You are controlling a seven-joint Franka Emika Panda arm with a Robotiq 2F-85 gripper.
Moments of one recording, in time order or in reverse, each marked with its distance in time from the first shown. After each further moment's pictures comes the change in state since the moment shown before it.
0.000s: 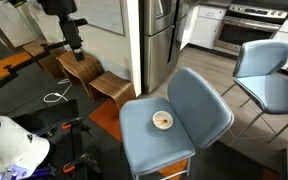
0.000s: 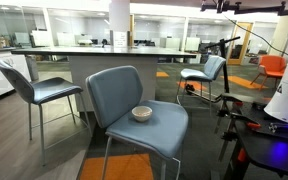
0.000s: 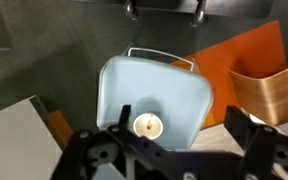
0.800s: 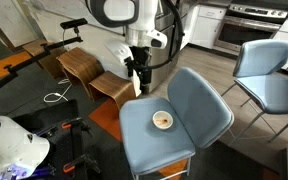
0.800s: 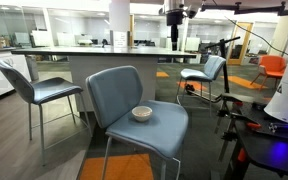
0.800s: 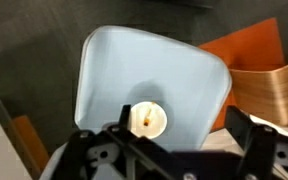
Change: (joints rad) arm -0.017 0.688 -0.129 0.262 0.026 0.323 -0.163
